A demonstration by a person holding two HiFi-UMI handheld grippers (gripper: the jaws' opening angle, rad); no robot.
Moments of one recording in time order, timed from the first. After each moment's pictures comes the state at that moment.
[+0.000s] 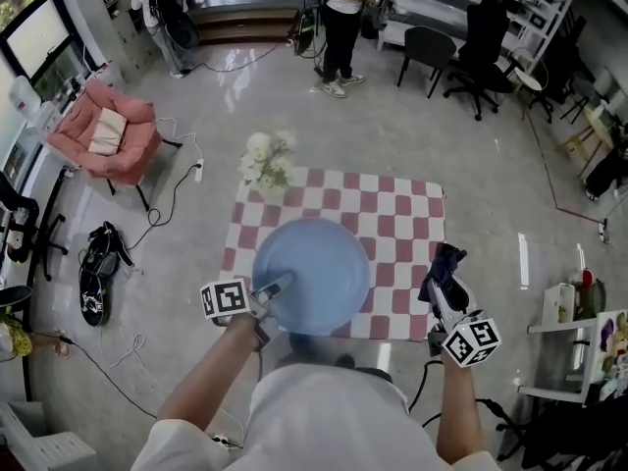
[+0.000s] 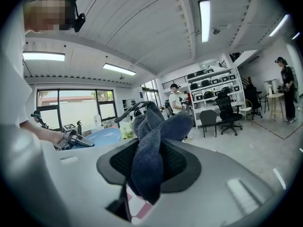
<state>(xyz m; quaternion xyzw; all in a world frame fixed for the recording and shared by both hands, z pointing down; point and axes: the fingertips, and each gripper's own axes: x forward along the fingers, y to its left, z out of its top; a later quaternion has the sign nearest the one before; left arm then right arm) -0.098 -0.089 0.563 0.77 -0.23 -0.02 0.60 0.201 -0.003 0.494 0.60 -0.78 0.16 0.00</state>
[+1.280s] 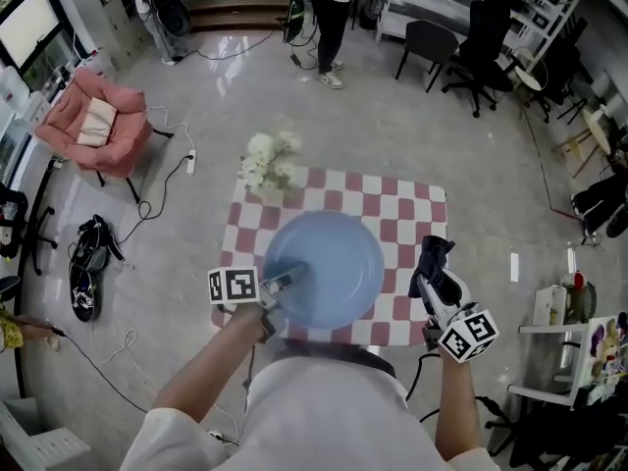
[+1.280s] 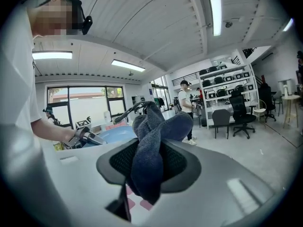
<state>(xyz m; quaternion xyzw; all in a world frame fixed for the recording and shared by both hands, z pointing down) -0.077 -0.151 0.567 0.78 -0.19 0.01 0.60 0.158 -0.075 0.492 0.54 -0.83 0.15 0.03</state>
